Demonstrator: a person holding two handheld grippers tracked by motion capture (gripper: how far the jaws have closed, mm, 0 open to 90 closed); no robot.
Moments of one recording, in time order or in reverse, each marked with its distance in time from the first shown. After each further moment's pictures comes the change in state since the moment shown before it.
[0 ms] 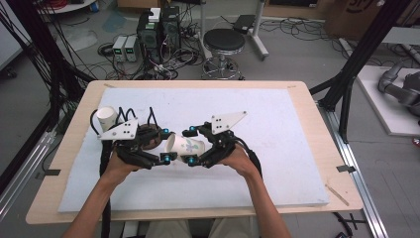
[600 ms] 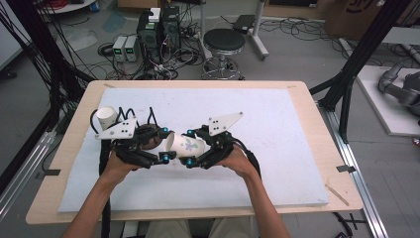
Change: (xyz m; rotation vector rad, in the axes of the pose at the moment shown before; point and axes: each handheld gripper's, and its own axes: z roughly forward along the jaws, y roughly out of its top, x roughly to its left) left arm 0.000 0.003 -0.003 -0.016 -0.006 0.003; right arm -0.001 -0.004 0.006 0.027 0.027 0.014
